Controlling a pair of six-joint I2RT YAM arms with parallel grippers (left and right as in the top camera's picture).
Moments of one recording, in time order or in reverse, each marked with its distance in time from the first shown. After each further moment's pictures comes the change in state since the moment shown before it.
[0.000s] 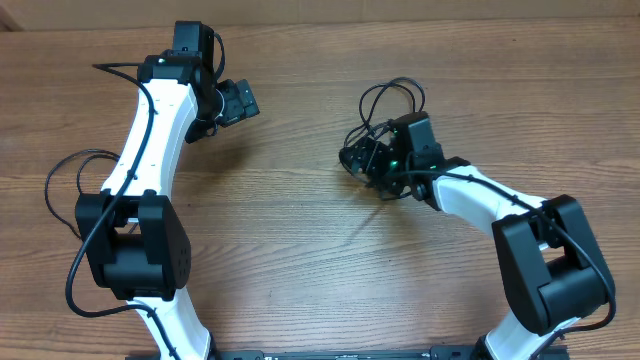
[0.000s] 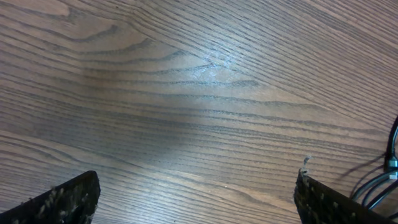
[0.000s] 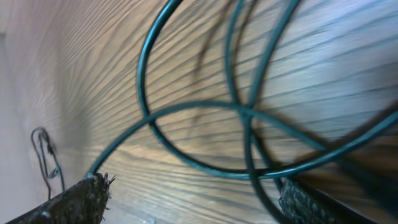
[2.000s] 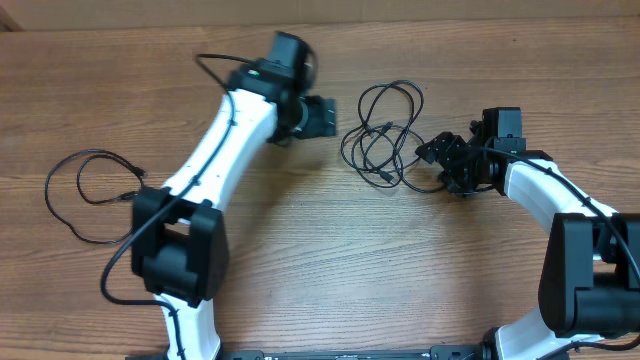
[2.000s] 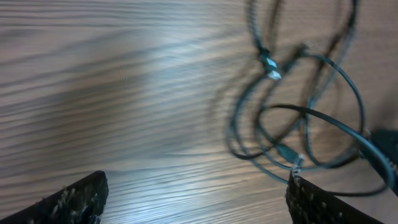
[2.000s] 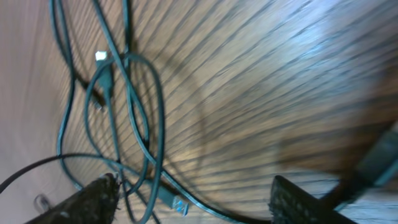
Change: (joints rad) left arm -0.334 0.033 -0.002 0.096 0.117 0.053; right arm -0.396 -0.074 -0.001 -0.291 -0.051 -0.098
